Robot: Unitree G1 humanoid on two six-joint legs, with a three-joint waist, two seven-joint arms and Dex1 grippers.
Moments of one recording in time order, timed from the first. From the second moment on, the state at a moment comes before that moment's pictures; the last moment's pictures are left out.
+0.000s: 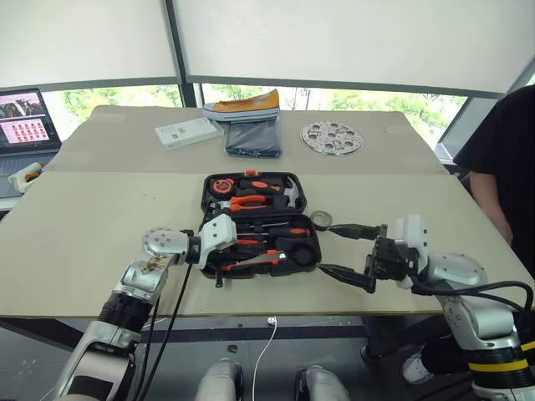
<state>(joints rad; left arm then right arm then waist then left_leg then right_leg) -0.53 0.53 -0.22 0.22 -0.14 0.14 -1.19 -0.19 -0.63 -0.06 -0.22 0.53 0.20 1.08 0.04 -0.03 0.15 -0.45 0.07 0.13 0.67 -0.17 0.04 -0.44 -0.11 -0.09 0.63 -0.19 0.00</state>
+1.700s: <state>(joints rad) -0.19 0.61 0.21 -0.06 -0.62 0.11 -1.24 -0.81 -0.78 0.29 0.31 0.08 0.29 1.24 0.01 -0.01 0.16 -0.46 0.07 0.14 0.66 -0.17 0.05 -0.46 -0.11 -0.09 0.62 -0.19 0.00</state>
